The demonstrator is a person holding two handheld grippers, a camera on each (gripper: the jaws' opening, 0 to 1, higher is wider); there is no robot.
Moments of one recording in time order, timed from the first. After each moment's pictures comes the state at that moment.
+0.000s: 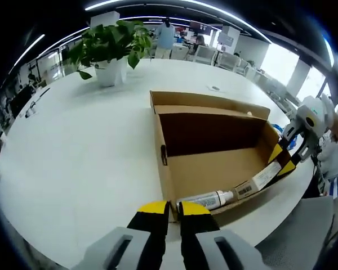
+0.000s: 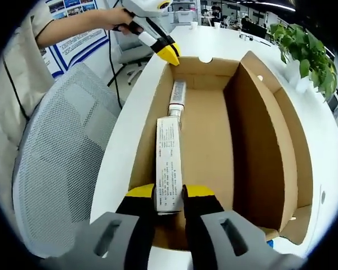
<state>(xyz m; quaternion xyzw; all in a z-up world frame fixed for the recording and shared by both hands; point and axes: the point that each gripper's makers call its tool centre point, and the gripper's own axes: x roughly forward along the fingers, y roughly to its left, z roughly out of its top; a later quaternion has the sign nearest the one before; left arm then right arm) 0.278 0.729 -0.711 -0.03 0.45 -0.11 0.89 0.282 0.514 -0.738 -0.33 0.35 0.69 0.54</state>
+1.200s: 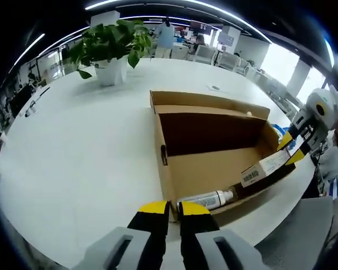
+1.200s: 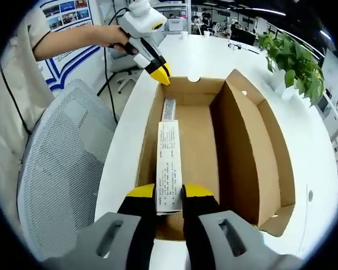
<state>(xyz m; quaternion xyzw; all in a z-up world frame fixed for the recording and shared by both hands) 0.277 0.728 -0.710 -0.03 0.45 -0.11 0.89 0.290 0.518 -0.694 -0.33 0.32 0.67 0.59</state>
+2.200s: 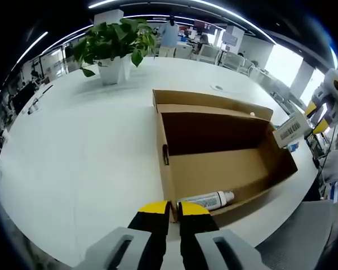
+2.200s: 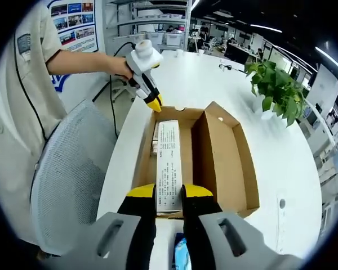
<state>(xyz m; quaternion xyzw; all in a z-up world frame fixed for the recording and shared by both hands) 0.275 0.726 -0.709 -0.04 0.45 -0.09 0.89 0.311 0.489 -0.606 -0.33 0.26 0.66 0.62</state>
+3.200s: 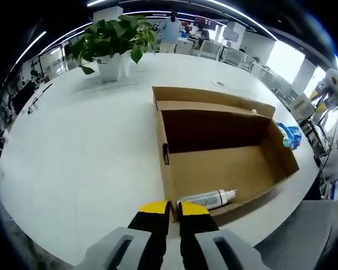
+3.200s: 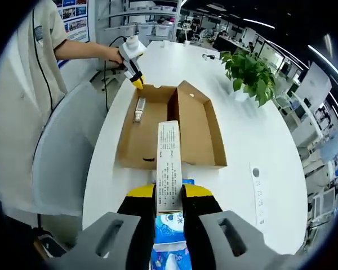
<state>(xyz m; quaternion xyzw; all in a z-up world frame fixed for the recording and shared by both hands) 0.276 0.726 -0.710 -0.03 0.47 -0.09 0.88 0.374 0.364 -0.582 -0.37 0.28 0.62 0.64</state>
